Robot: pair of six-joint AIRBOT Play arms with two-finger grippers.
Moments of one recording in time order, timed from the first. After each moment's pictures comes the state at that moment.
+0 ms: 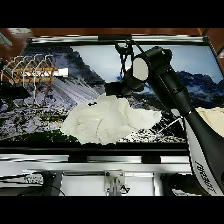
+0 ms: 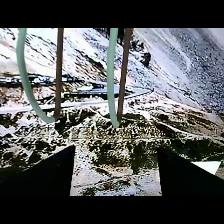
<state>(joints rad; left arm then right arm) 0.44 -1.48 1.41 1.24 -1.16 -1.07 0.63 -1.47 1.77 -1.50 1.42 1.91</state>
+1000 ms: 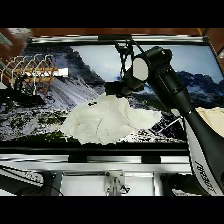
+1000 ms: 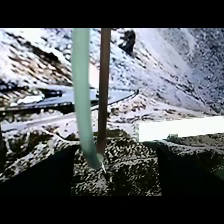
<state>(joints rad) 0.40 -1.72 1.41 1.18 -1.13 -1.02 0.63 -1.47 1.77 -1.50 1.41 1.91</state>
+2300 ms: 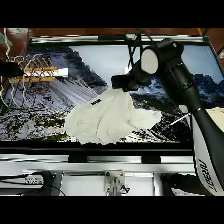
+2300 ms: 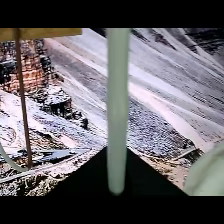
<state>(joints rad) 0.31 -1.48 1.80 1.17 -1.37 -1.13 0.57 -1.46 1.84 -1.56 1.45 1.90</state>
